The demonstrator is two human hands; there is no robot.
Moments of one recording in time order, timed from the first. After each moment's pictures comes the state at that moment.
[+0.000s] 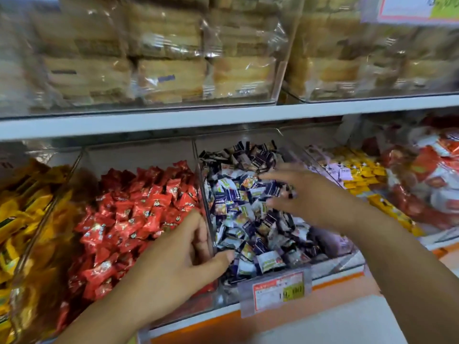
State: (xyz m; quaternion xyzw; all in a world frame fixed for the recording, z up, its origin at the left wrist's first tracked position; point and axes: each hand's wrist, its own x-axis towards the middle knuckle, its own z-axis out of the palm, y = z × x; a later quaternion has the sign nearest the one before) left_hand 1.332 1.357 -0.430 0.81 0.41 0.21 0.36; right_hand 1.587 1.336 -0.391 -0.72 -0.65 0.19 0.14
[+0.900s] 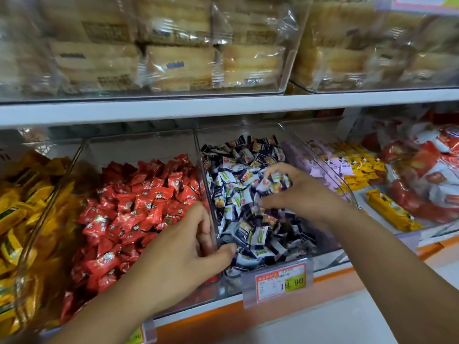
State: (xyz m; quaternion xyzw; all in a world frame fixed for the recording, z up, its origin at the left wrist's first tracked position) left_hand 1.334 1.355 -0.429 0.80 0.39 0.22 0.39; right_hand 1.566 1.340 -0.403 -0.72 -0.49 0.35 0.34
